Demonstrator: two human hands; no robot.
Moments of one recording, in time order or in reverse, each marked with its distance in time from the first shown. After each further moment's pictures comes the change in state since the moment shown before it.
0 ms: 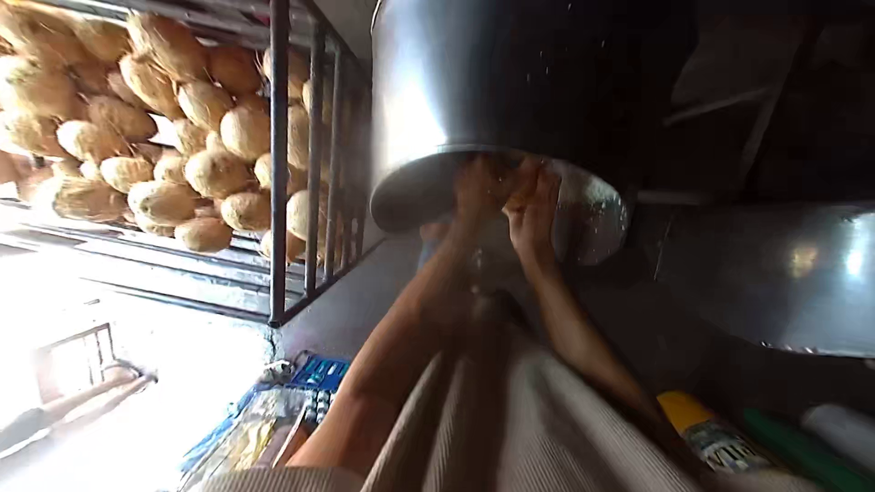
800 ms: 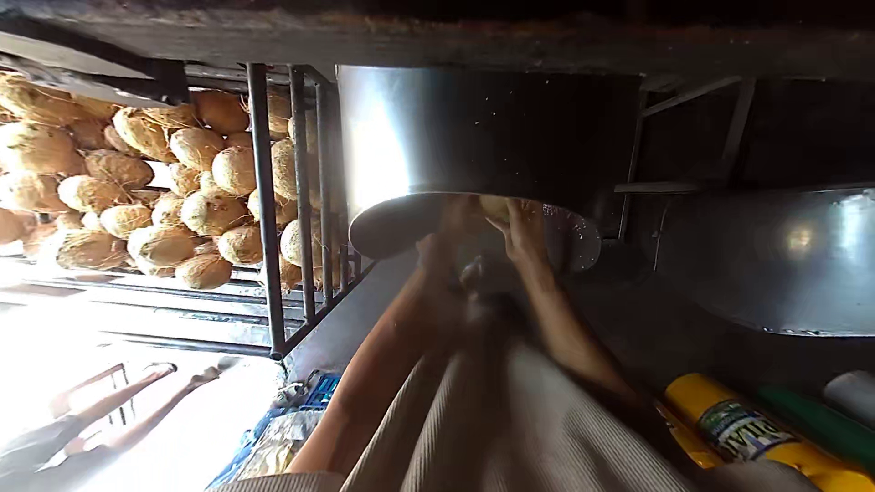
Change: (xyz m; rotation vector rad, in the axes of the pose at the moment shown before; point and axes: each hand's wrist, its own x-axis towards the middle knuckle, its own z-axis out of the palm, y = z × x) left_hand 0.002 -0.029 0.009 -0.710 -0.079 -0.335; right_hand 0.005 -0.018 0.012 -0.104 0.095 0.096
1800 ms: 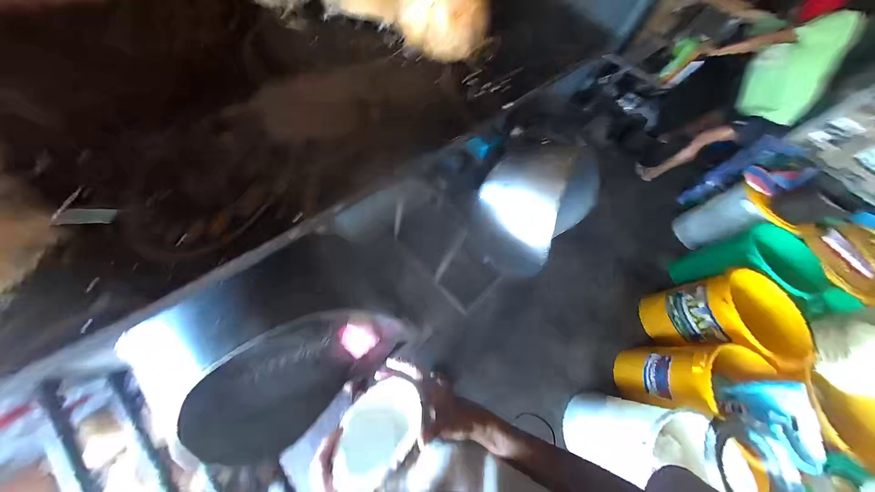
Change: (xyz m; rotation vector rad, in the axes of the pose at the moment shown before) left_hand -0.200 -0.024 -0.083 0.134 -0.466 0.572; right_hand -0.172 0.011 -0.103 0.069 -0.501 -0.520
